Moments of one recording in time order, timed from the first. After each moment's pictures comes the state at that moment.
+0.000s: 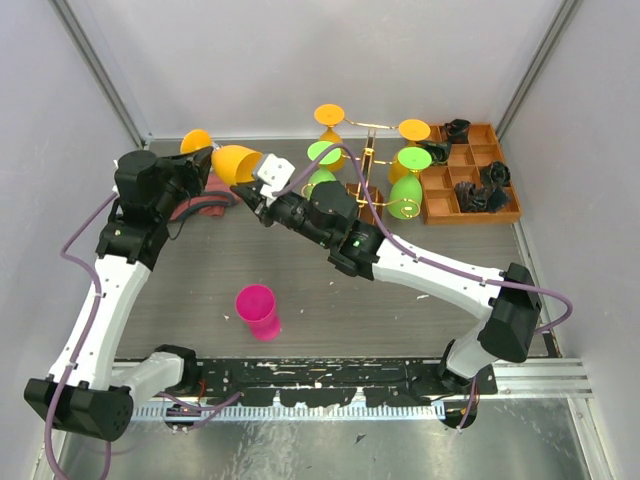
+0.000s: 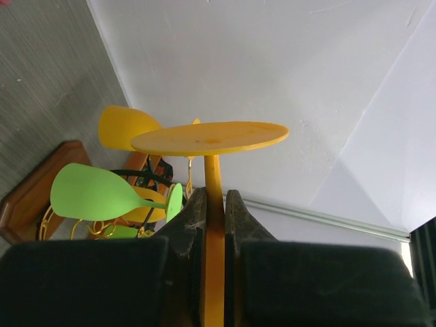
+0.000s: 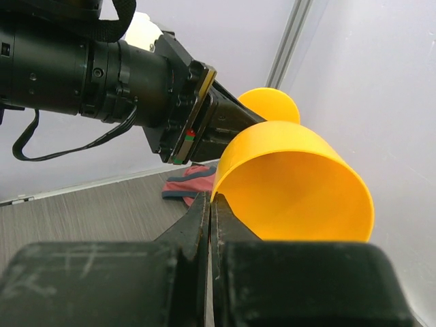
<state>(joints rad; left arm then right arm) -0.21 1.07 1.19 -0.36 -0.09 -1.59 1.05 1.54 1.37 0.38 -0.04 -0.21</state>
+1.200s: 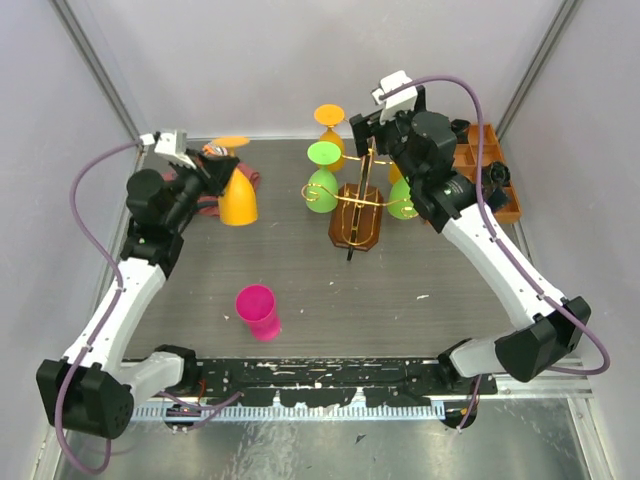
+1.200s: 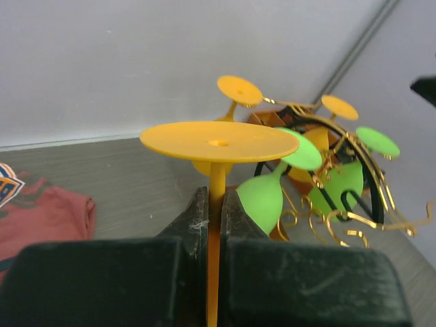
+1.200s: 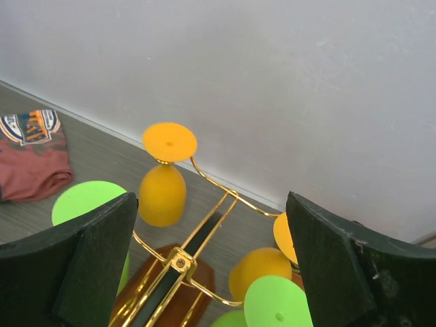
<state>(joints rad) -0.20 1.09 0.99 0.21 0.28 -0.38 0.52 1.38 1.47 -0.05 0.15 -0.26</state>
